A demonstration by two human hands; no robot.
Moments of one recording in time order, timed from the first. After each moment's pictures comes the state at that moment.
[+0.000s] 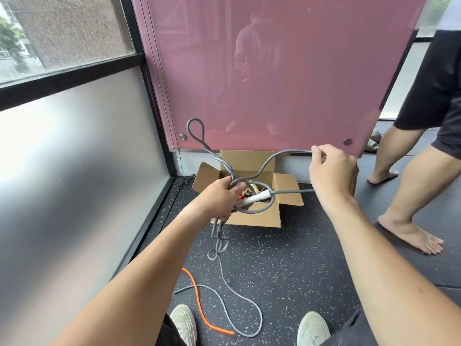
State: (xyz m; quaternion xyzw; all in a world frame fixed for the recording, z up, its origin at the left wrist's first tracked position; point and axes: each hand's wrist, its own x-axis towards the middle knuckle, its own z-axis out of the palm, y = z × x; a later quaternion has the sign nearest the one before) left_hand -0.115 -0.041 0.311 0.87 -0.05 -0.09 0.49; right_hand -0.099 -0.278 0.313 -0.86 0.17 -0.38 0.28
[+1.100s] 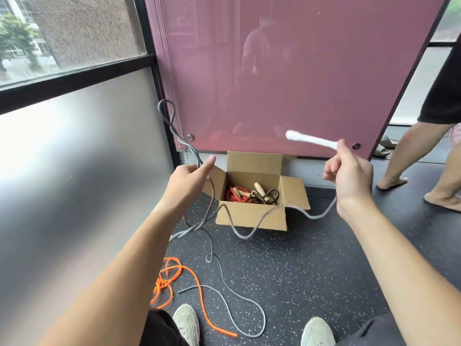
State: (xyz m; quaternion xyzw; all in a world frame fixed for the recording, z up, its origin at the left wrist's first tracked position) left_hand -0.099 0.026 0.322 0.84 0.05 0.07 0.54; right_hand -0.120 -0.268 0.329 -0.65 0.09 -0.28 0.70
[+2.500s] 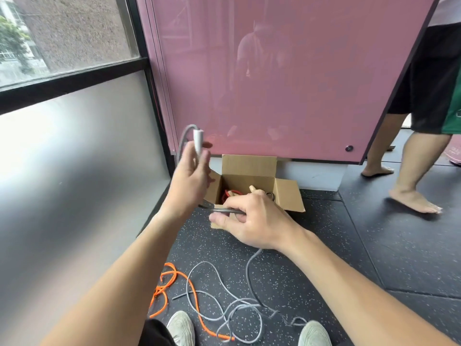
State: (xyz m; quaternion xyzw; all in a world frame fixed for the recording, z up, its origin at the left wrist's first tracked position) left_hand -0.096 0.004 0.323 0.74 -0.12 0.19 0.63; right_hand -0.156 -0.164 0.312 -0.90 -0.28 -0.12 0.32
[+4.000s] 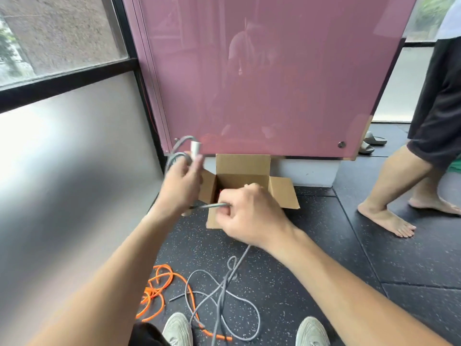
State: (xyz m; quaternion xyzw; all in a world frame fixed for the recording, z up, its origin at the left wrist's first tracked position) left_hand -0.100 0.003 0.328 0.78 -0.03 0.13 0.61; right_hand -0.165 -0.159 0.321 -0.90 -0.25 -0.23 0.27
